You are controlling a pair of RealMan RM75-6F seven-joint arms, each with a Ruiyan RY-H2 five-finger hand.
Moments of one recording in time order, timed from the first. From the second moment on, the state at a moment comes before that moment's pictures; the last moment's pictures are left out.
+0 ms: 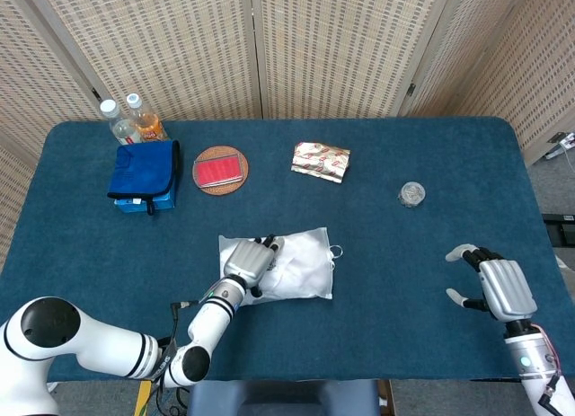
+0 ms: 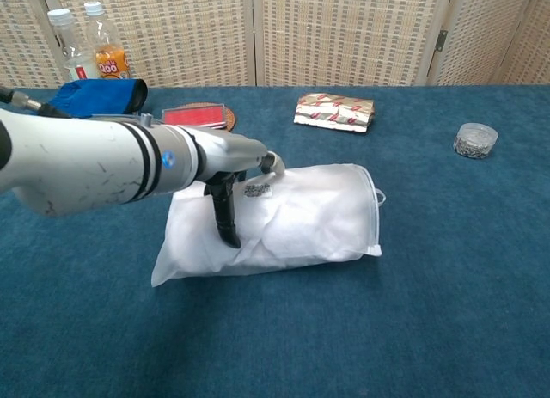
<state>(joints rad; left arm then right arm) -1.29 -1.63 -0.13 -1.73 0.22 1.10 0.93 0.19 -1.12 0.06 -1.67 -1.48 1.34 0.07</state>
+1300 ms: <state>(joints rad) -1.18 -1.55 -0.08 -1.80 0.60 1.16 0.86 0.20 -1.17 0.09 -1.66 -1.49 1.37 0.09</state>
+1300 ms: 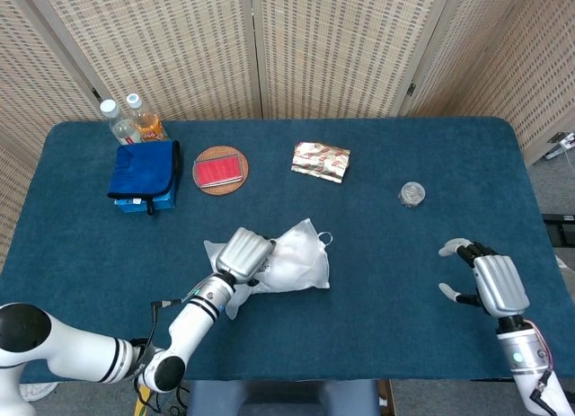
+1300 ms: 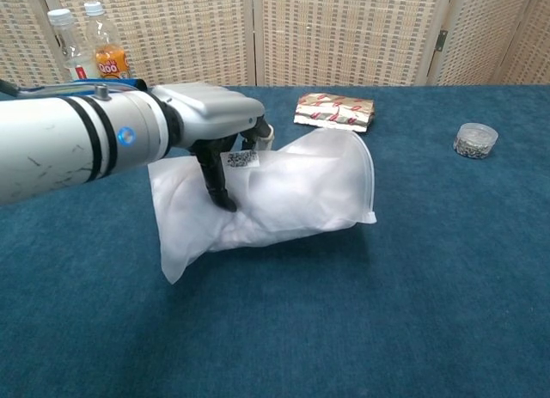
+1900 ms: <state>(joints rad) -1.14 -1.44 -0.13 -1.94 0.66 1.19 0.85 0.31 -1.28 0.16 -1.67 -1.49 1.33 0.05</state>
